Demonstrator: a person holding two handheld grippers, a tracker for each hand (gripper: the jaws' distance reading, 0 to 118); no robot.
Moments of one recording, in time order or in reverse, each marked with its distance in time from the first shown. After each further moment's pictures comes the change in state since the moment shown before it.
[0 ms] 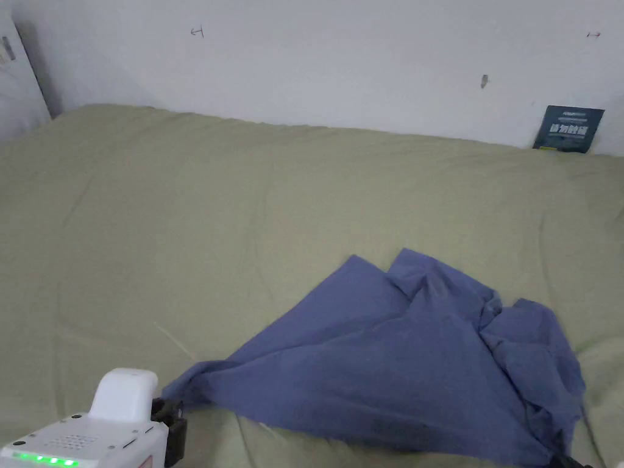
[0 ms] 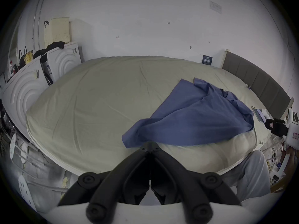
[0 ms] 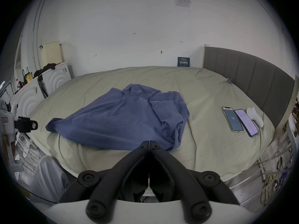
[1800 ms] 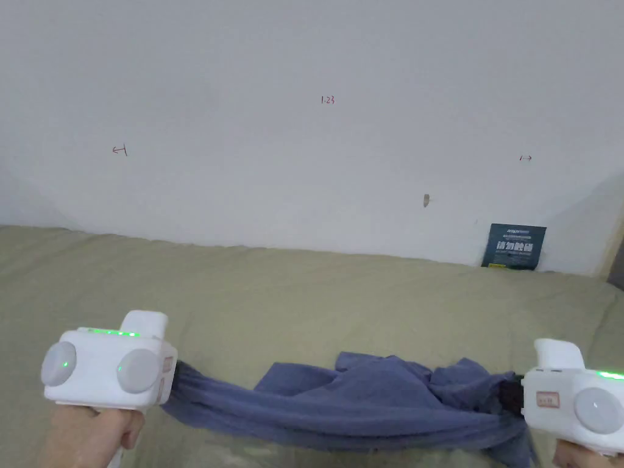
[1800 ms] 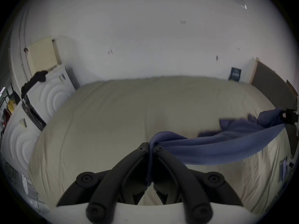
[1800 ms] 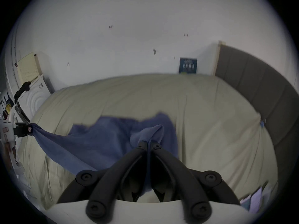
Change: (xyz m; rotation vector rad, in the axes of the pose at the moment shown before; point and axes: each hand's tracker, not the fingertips) left arm 0.057 0.307 -0.259 -0.060 0.115 -0.066; right arm 0.101 0.266 -0.321 -0.112 0.001 -0.070
